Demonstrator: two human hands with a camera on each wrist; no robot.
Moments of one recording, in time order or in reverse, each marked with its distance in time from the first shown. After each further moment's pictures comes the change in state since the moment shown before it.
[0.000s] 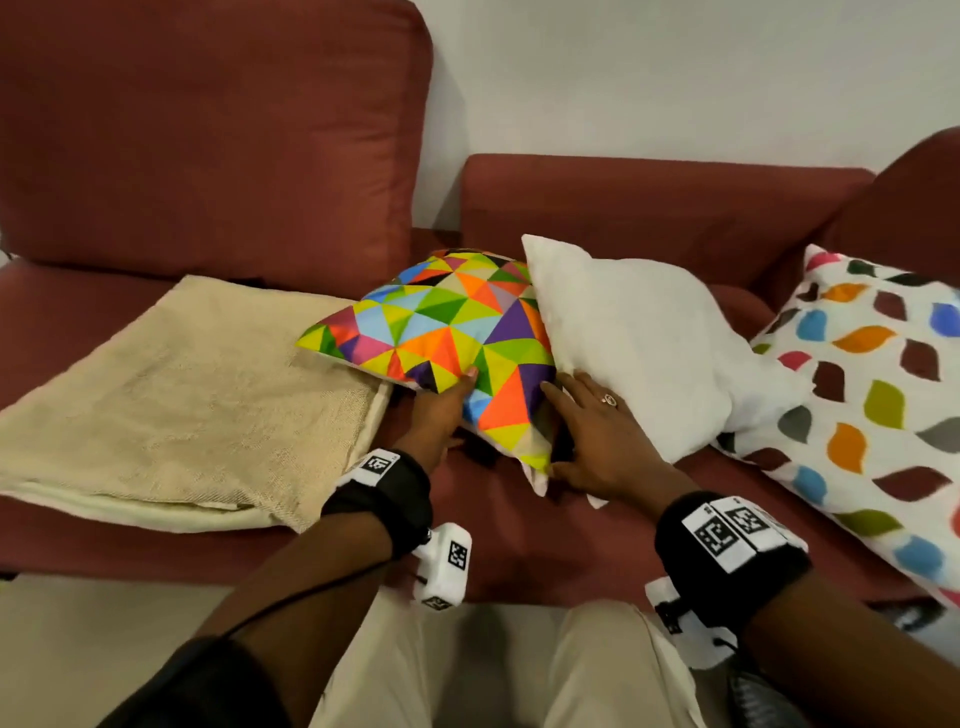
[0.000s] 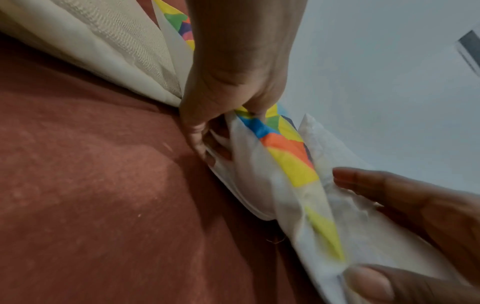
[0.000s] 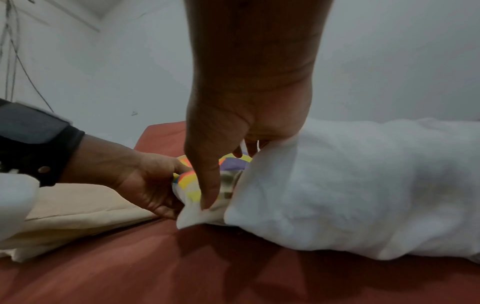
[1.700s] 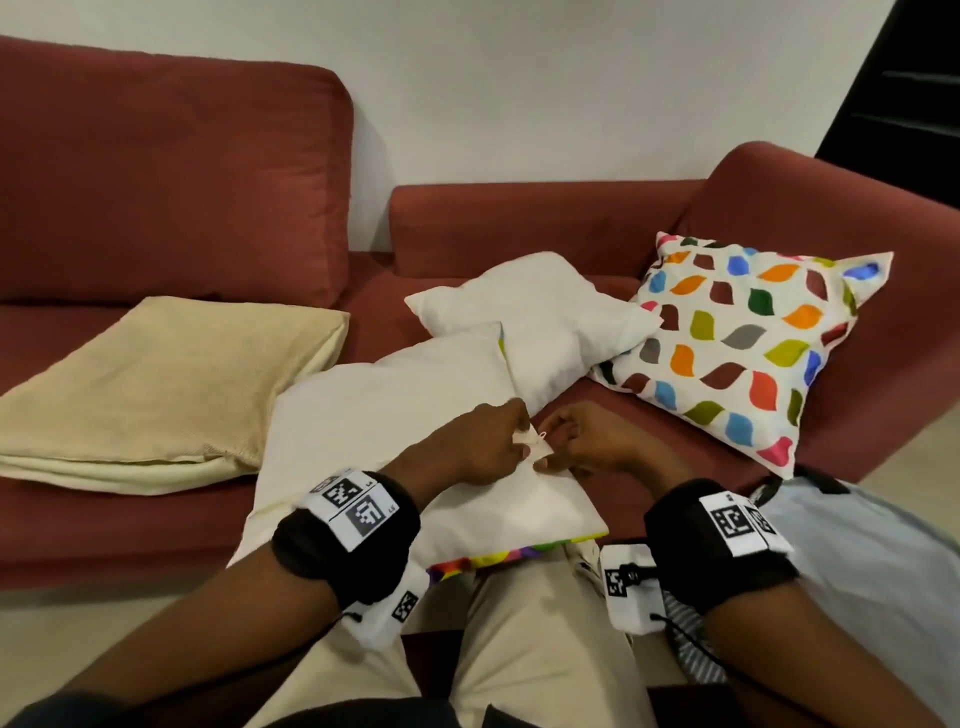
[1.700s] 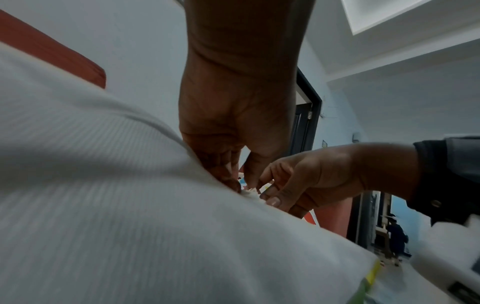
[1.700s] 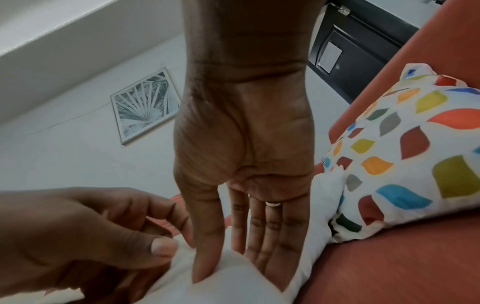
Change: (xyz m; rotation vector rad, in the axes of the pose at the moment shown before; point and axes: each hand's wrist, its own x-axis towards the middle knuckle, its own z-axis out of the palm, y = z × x) left_hand -0.228 -0.009 0.054 1.312 -0.614 0.699; right_hand -0.168 -0.002 -0.051 0.746 -0.196 0.386
